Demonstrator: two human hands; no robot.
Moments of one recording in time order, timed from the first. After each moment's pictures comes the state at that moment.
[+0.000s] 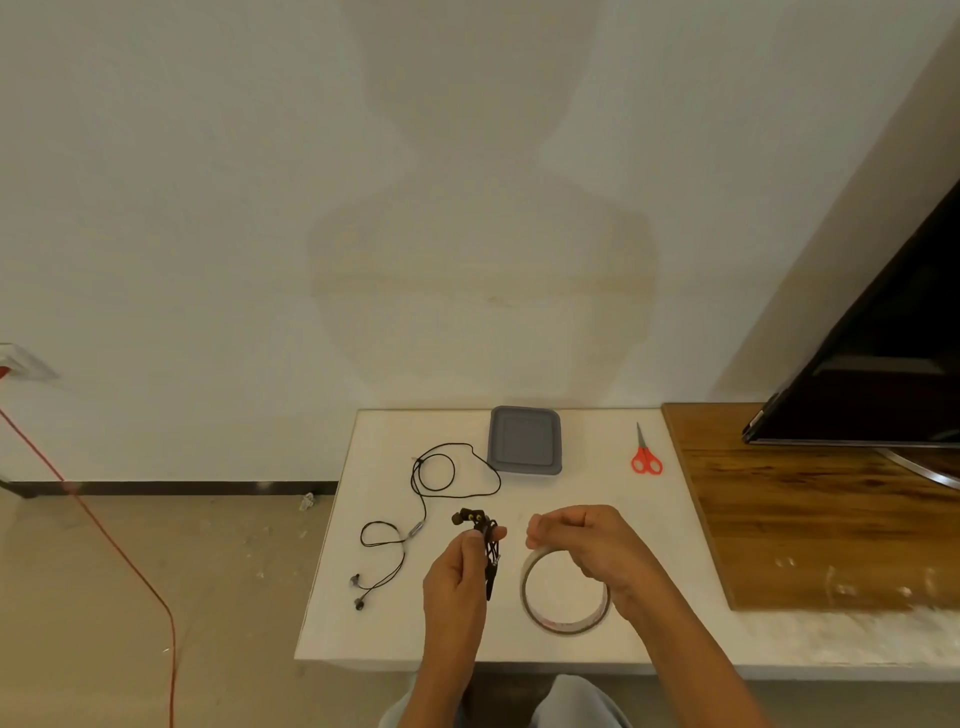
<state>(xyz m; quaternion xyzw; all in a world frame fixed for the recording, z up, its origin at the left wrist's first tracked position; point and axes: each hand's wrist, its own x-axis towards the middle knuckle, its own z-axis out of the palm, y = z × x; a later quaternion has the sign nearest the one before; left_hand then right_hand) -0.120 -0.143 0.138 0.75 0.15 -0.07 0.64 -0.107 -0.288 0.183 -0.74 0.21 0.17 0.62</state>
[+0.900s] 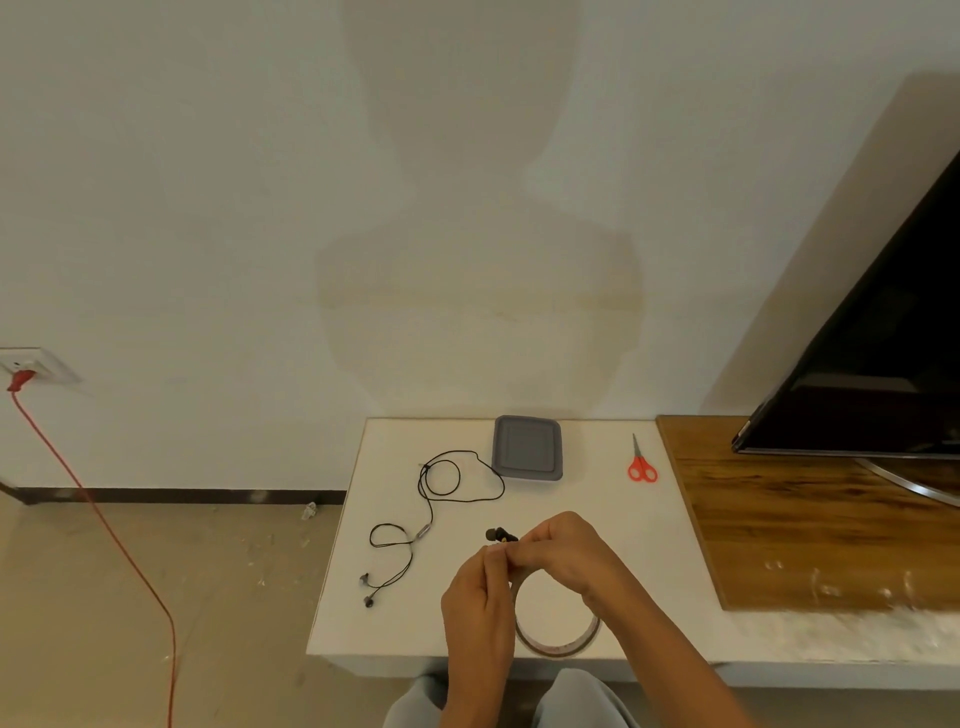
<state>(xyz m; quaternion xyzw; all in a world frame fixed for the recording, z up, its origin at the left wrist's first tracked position) -0.155 -0.145 0.161 0.79 0.14 -0.02 0.60 -0.114 -0.251 0.196 -0.82 0.18 0.23 0.49</state>
